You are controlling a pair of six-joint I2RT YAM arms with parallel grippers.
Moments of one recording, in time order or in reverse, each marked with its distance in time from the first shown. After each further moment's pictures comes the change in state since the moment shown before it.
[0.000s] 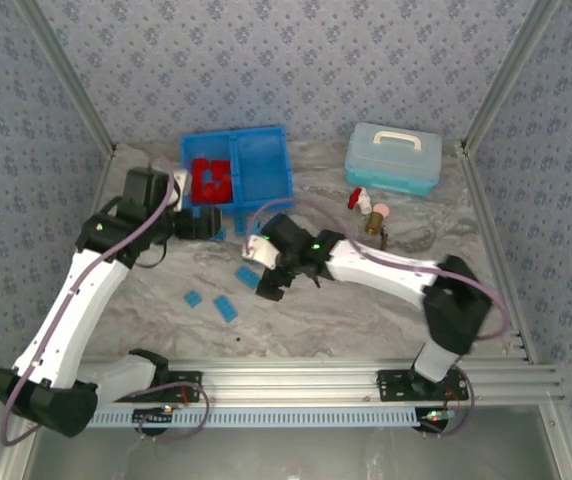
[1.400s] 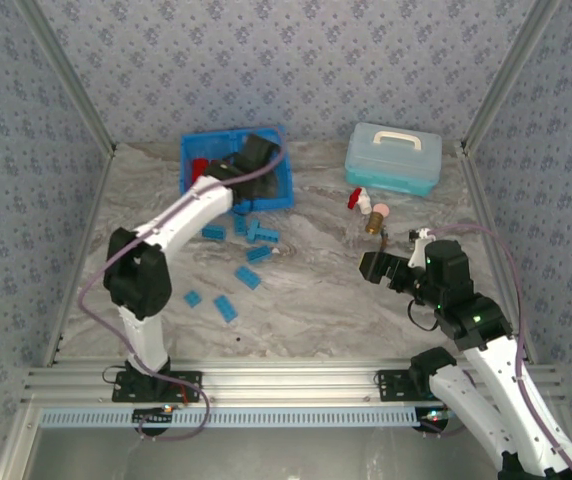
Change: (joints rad) left arm -0.188 0.785 0.451 0.307 -0.251 -0.098; right arm -0.587 -1.126 -0.527 -0.217 -0.132 0.999
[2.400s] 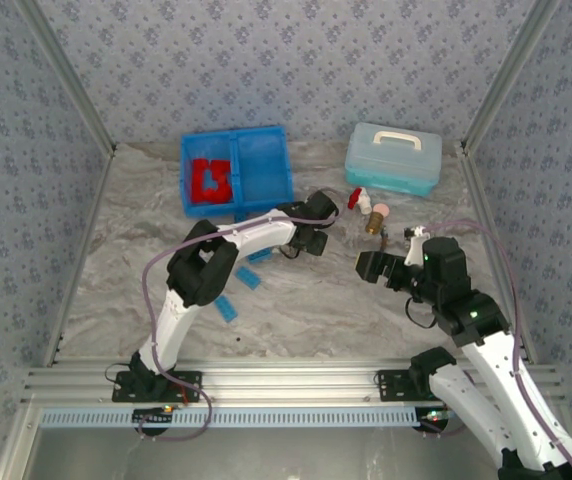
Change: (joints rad) left arm -0.285 0.371 0.019 0.038 0.075 -0.060; right arm 0.000 0.015 -0.002 0.029 -0.046 -0.018
